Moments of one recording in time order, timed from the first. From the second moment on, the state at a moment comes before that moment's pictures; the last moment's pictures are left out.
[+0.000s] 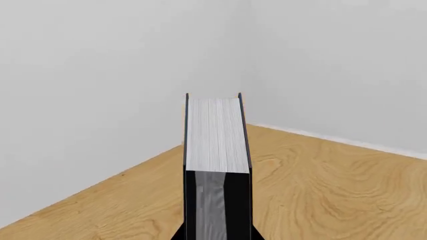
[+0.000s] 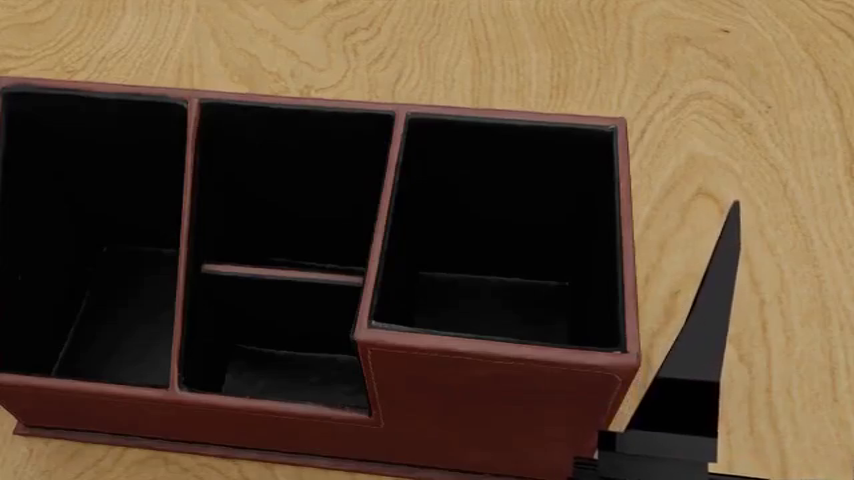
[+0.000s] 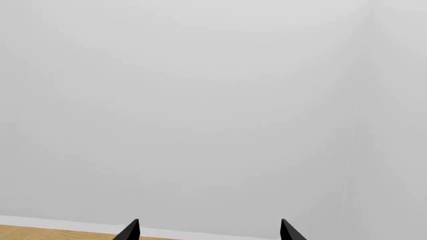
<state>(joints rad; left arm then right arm) -0.32 -0.66 -0.25 0.66 -0.75 -0.79 -1.02 1.69 1.38 -1.99 -1.03 0.66 -0.14 1.49</state>
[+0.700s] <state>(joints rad) -0.53 -0.83 -0.09 0.67 -0.74 -0.91 -0.95 1.69 1.37 -1.99 -1.02 0.67 -0.14 1.49</state>
